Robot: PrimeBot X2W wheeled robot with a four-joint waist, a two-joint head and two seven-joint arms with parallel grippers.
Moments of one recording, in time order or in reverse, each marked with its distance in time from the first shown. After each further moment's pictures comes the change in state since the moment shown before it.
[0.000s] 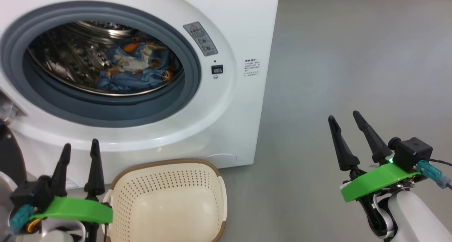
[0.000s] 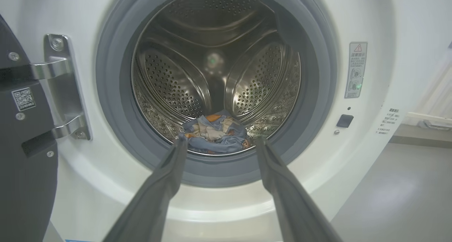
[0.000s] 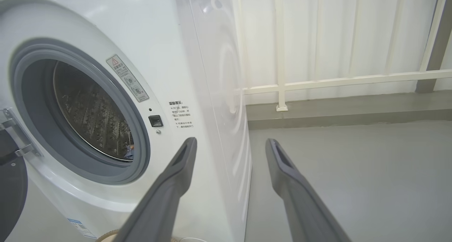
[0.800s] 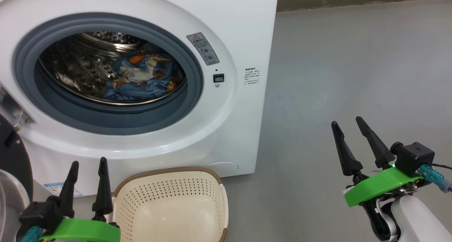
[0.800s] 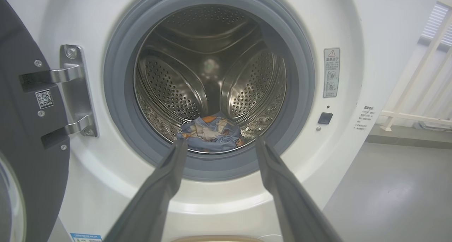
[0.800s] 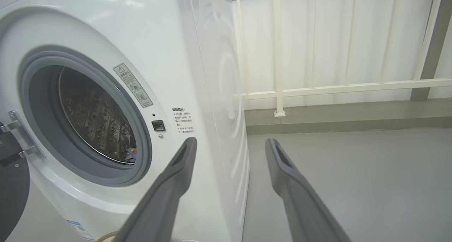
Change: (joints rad) left arm 0.133 -0.011 -0.020 -0.122 0.009 0.041 0.000; right arm 0.027 -0.016 0.000 0.001 0.003 0.000 0.000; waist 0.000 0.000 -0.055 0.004
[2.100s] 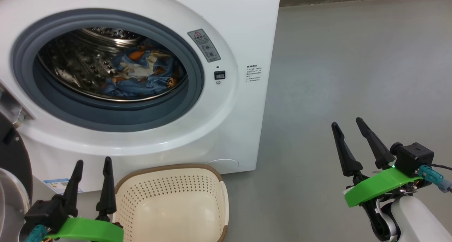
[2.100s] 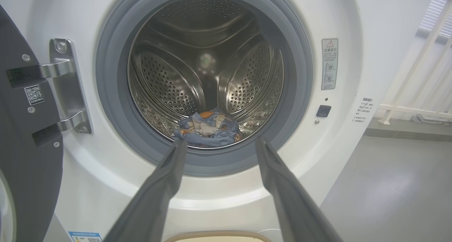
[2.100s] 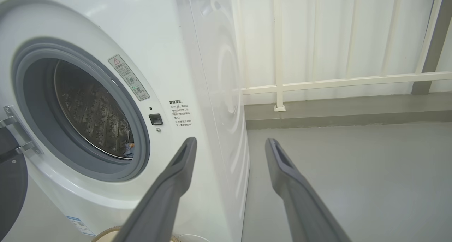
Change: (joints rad) left arm -0.005 0.003 -0.022 0.000 0.010 0.009 0.000; right arm -0.001 0.001 0.000 0.011 0.002 0.000 0.000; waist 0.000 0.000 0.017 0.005
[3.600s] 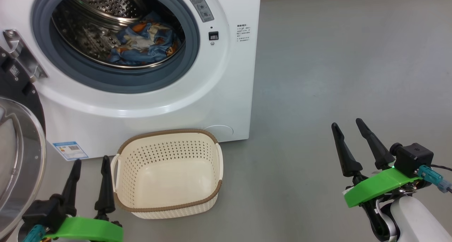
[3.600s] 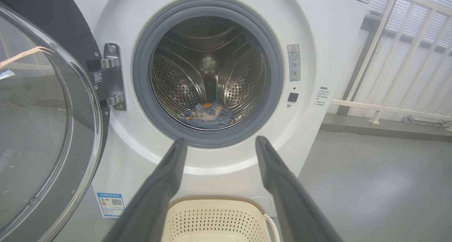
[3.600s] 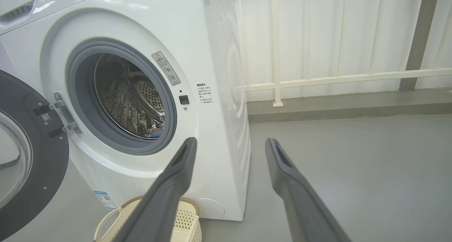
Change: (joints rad) left arm 0.000 -0.001 0.004 -0.009 -0.006 0.001 0.000; right arm -0.001 0.003 -0.001 0.008 0.001 0.000 0.000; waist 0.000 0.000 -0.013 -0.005
